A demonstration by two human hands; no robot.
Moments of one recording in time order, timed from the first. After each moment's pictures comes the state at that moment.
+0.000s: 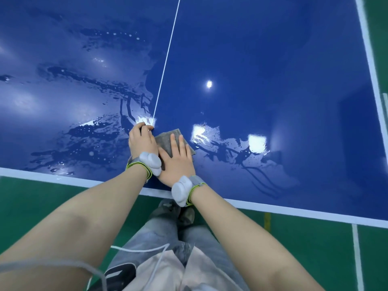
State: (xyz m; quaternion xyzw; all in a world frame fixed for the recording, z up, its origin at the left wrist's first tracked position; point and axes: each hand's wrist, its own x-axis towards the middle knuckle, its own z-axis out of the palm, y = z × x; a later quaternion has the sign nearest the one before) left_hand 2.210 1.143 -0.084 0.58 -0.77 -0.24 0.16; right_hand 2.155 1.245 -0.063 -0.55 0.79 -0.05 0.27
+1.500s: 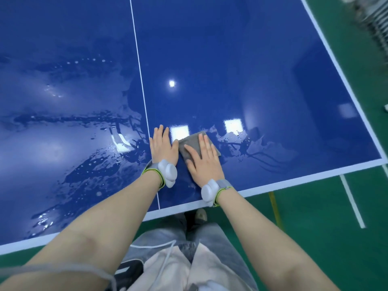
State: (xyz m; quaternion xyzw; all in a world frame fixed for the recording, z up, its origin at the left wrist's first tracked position) left_hand 2.172 1.127 -0.084 0.41 -0.86 -0.32 -0.01; right_hand 2.134 1.261 -0.090 -0.39 0.91 -0.07 0.13
